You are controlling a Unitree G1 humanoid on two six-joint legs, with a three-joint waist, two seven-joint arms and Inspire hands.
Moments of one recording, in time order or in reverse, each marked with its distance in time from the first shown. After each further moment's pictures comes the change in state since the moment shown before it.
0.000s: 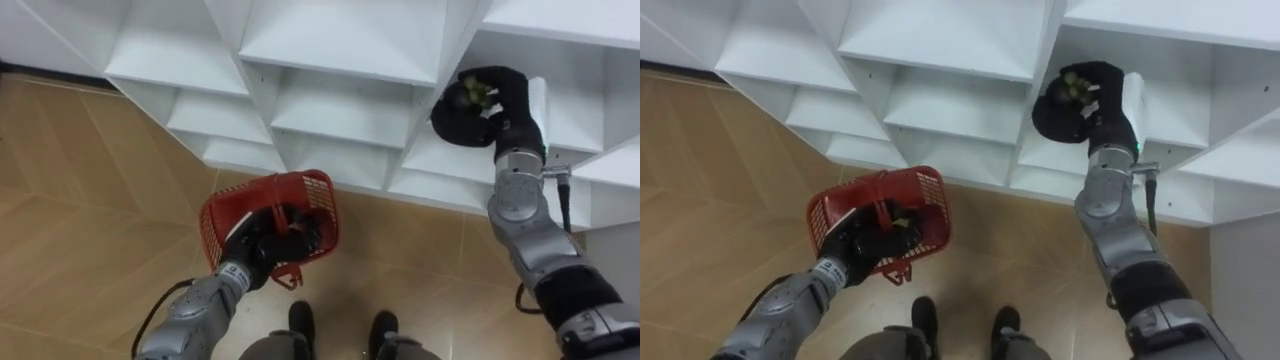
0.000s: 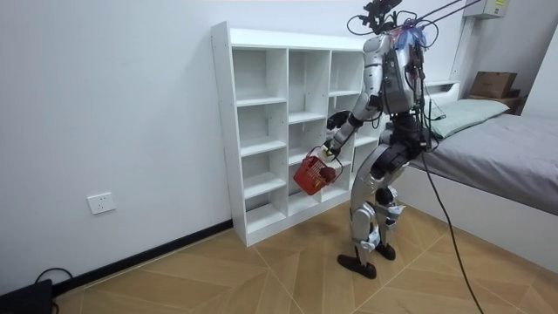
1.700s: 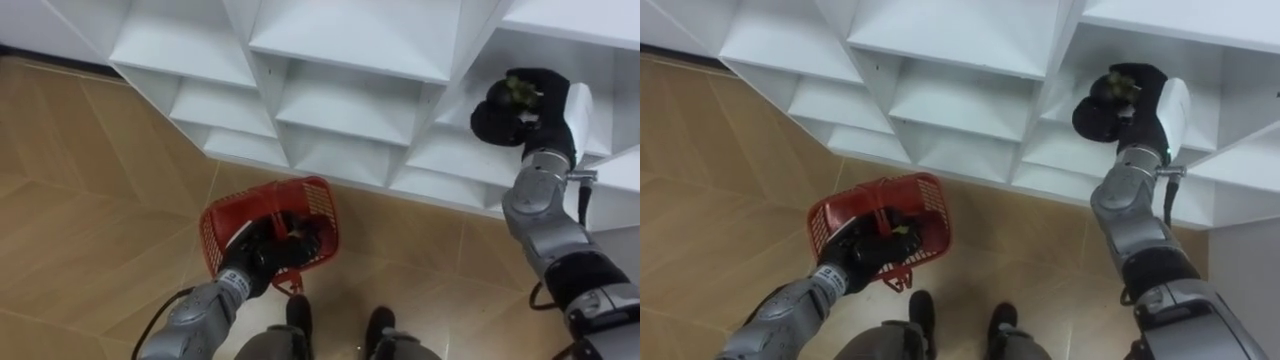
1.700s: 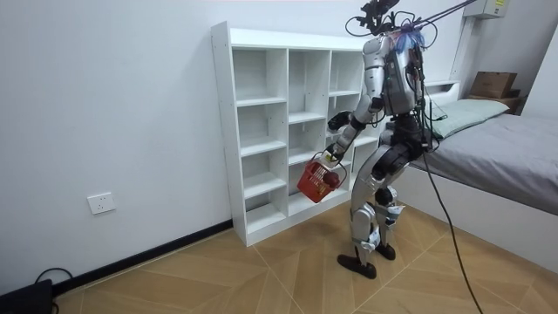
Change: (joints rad) left arm 0.010 0.005 -0.015 0.020 -0.050 0.020 0.000; right arm -0.149 -0.033 0.005 0.260 0.034 0.002 -0.152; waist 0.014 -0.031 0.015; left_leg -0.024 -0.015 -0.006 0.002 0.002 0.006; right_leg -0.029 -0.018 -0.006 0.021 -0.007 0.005
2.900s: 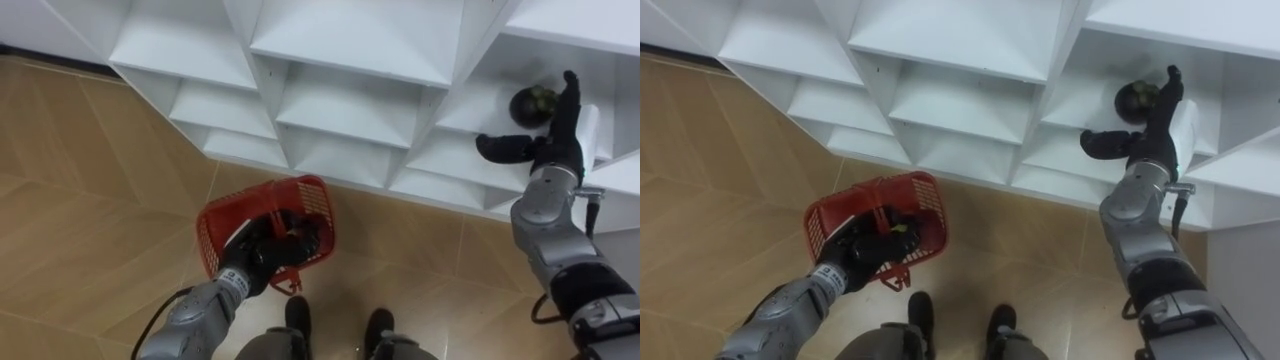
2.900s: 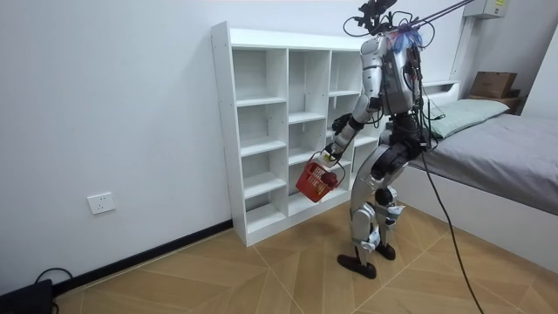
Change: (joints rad) left arm 0.000 -0.001 0.012 -0.002 -0.003 0.001 0.000; right arm 0.042 -0.007 -0.037 0.018 0.070 0.001 0.019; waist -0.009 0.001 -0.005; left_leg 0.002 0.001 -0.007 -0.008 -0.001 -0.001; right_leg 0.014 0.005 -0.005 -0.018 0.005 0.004
